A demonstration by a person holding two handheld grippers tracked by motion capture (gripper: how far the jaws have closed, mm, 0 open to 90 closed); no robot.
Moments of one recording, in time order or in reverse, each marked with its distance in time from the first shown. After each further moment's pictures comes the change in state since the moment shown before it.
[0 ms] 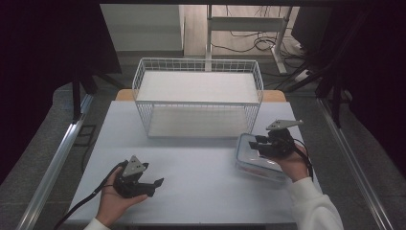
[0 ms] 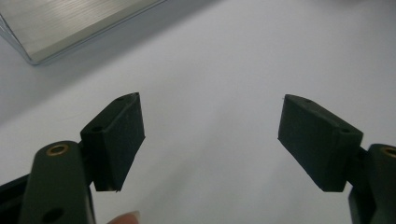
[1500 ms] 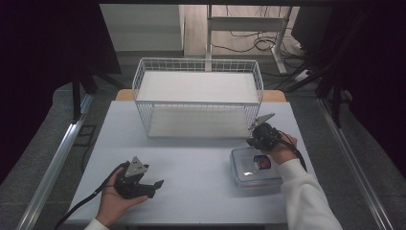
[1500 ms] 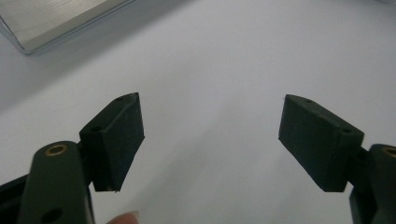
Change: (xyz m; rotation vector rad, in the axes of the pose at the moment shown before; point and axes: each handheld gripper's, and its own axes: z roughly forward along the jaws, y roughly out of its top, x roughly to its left) left arm 0.000 -0.003 0.003 0.039 0.000 0.015; right arm -0.012 0.013 0.048 0.246 -0.027 -0.243
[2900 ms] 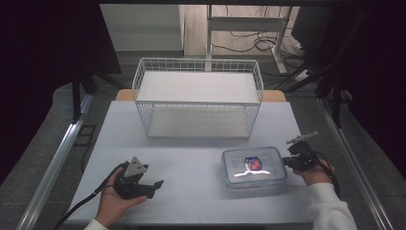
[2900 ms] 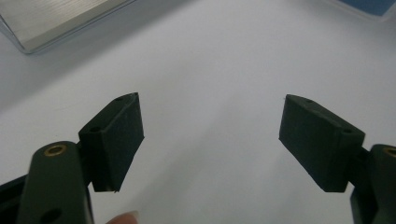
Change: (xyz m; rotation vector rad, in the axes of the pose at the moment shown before) left arm 0.000 0.000 -0.002 0.000 -0.007 -0.006; right arm -0.013 -0.101 -0.038 0.109 -0.079 0.378
